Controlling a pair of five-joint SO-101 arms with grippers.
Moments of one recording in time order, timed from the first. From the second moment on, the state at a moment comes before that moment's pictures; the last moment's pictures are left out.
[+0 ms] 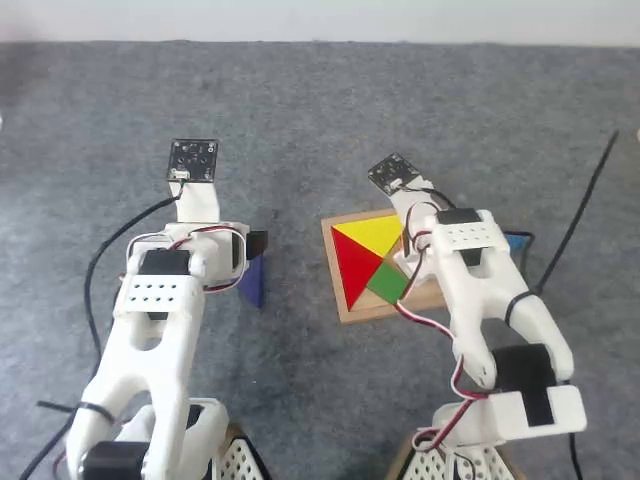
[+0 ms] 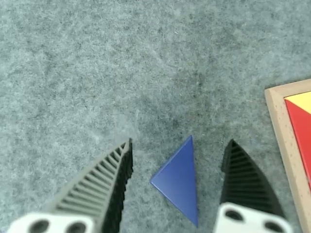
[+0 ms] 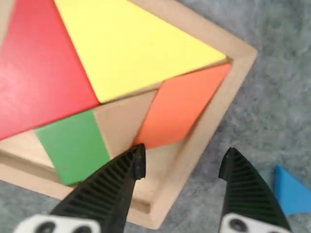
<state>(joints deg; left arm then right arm) -4.9 -28.3 56.0 45.0 4.4 -12.0 -1.3 35.9 49.7 29.1</state>
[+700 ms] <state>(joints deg) -4.9 -28.3 56.0 45.0 4.4 -21.1 -9.7 37.6 55.2 27.2</state>
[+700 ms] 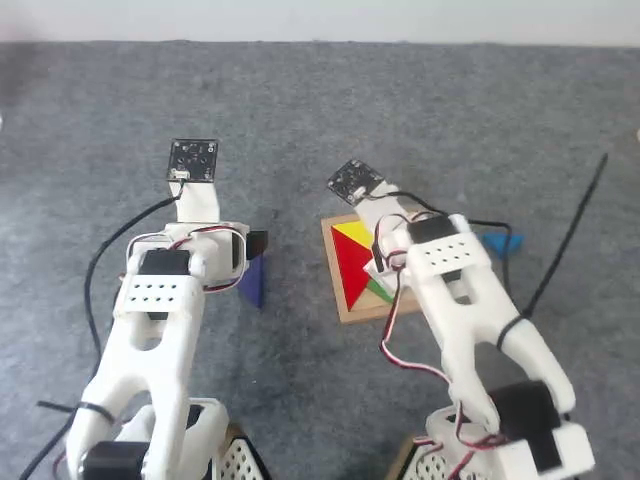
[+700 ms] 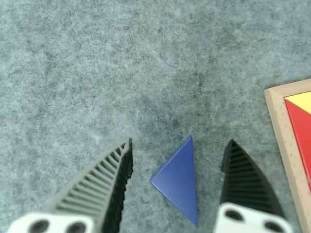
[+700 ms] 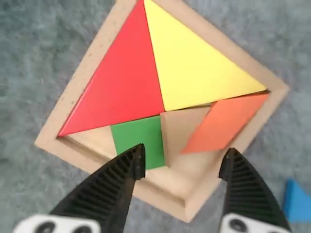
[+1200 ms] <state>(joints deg) -4.9 -28.3 56.0 45.0 4.4 -18.4 -3.7 35.4 52.1 27.3</state>
